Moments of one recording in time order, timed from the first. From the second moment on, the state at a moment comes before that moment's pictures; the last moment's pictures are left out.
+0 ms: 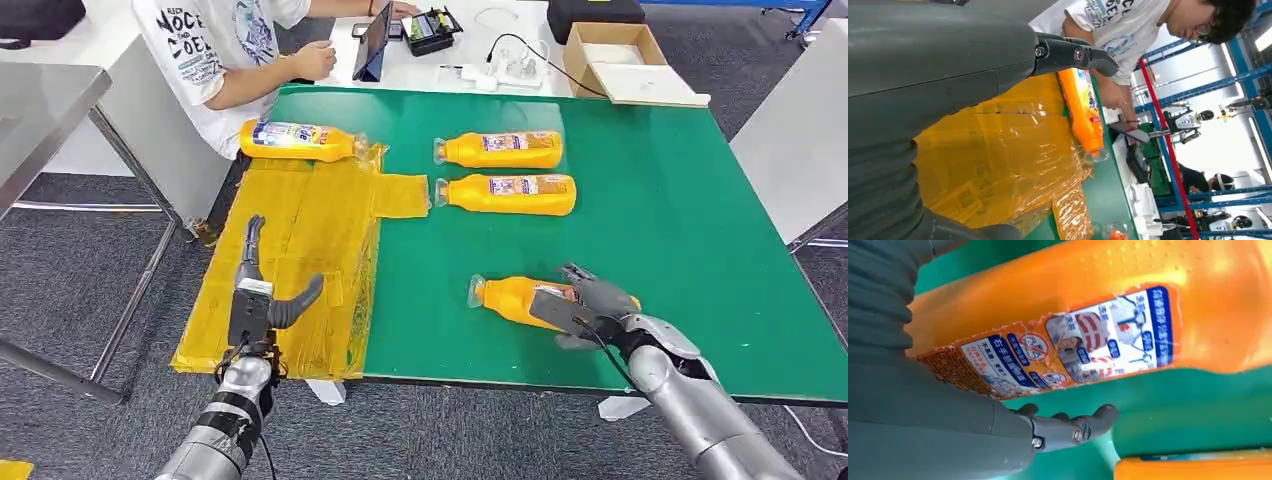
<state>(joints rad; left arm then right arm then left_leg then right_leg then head) -0.33 -0.20 -0.05 -0.83 -0.39 0.35 -0.66 -0.47 -0.38 0.58 -1.01 0.67 0.21 0.00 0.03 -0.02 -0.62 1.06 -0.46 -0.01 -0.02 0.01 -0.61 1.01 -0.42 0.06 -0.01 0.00</state>
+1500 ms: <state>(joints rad) -0.33 -0.20 -0.05 -0.82 -0.39 0.35 -0.66 -0.48 -0.44 0.66 -1.03 0.68 0.23 0.06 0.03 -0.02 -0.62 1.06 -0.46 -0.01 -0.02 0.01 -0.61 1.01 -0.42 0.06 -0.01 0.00</state>
